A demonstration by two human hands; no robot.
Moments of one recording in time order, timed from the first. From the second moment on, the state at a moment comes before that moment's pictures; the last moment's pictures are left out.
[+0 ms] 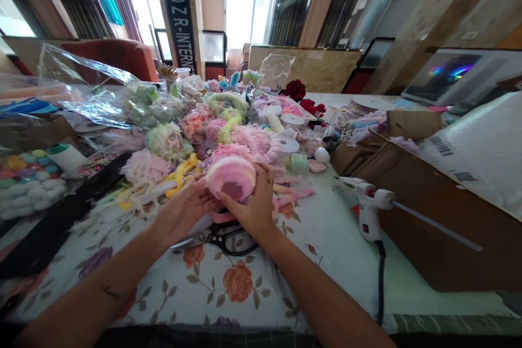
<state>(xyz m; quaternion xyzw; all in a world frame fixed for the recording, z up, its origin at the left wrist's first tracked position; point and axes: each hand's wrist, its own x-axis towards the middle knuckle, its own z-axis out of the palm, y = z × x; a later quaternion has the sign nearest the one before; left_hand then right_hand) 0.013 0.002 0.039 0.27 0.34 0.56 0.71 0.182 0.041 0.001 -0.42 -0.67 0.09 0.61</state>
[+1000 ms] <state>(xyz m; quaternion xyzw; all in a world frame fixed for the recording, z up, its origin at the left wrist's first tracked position) -0.178 -0.082 0.002 0.46 0.85 0.27 0.07 0.185 0.043 0.001 -0.48 -0.57 0.25 0.62</state>
